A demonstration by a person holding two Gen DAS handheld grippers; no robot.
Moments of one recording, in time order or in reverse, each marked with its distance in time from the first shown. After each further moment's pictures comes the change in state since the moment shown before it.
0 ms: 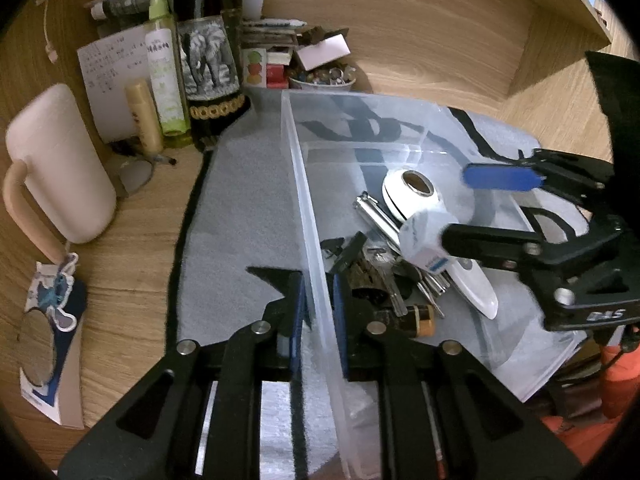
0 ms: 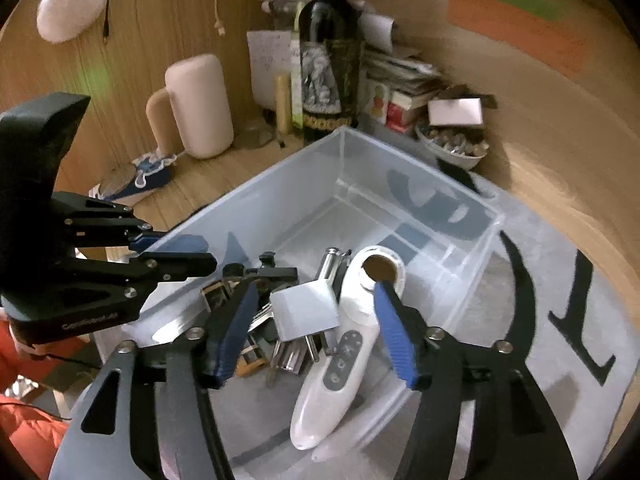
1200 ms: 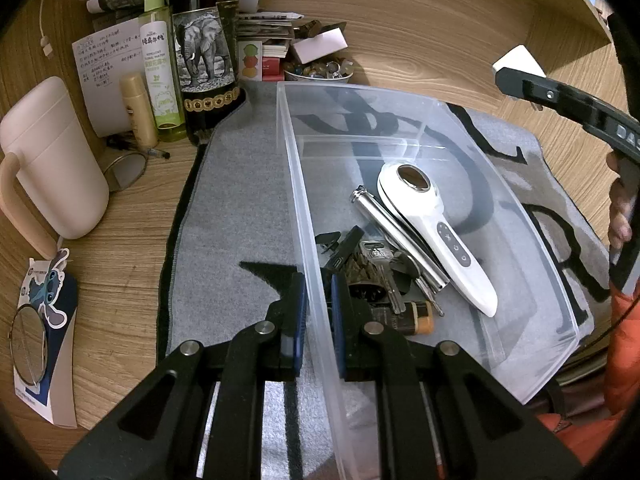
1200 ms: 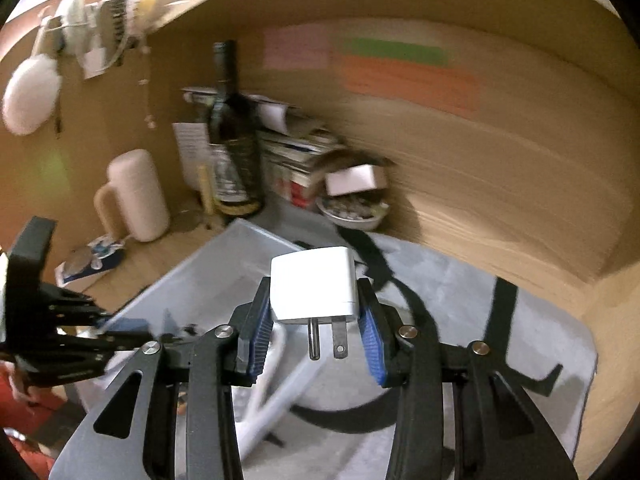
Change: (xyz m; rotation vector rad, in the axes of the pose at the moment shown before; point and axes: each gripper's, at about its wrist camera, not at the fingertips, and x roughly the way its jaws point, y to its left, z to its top) left arm 0.006 0.003 -0.003 -0.006 0.019 -0.032; right arm -0.052 -0.055 0.017 0.094 -0.207 -0.149
